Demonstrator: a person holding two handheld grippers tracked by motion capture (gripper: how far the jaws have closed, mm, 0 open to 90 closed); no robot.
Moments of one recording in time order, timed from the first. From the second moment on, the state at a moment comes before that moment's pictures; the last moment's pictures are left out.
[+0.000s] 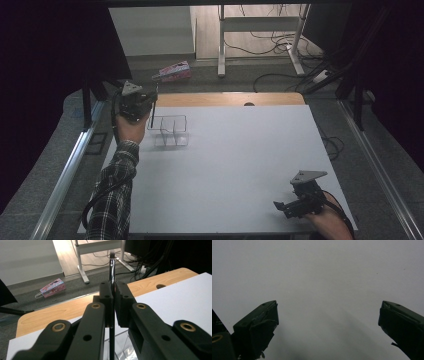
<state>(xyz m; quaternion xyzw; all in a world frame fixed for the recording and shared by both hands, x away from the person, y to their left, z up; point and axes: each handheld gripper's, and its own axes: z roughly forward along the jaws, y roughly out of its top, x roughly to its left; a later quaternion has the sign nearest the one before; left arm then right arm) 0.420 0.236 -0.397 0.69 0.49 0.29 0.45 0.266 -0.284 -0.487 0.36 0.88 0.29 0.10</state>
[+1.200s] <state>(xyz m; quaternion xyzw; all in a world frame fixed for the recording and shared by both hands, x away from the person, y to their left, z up) 0.430 0.235 -0.419 0.69 0.49 0.29 0.45 0.264 -0.284 -0.488 0.35 0.88 0.29 0.10</state>
